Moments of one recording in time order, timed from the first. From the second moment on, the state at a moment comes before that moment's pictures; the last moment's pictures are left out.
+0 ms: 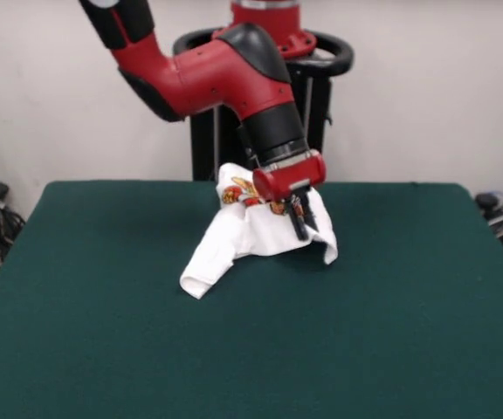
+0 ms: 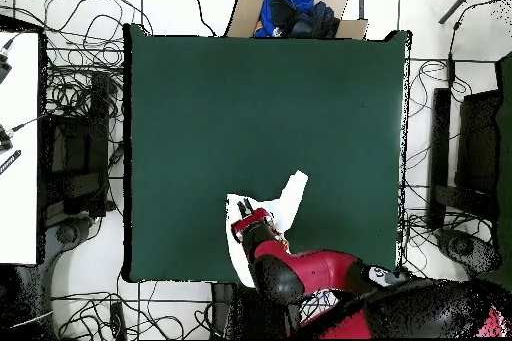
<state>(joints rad) -0.77 -0.33 0.32 2.14 -0.73 -0.52 1.21</state>
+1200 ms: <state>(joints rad) -0.88 -0.31 0.47 2.16 -0.83 -0.57 1.21</state>
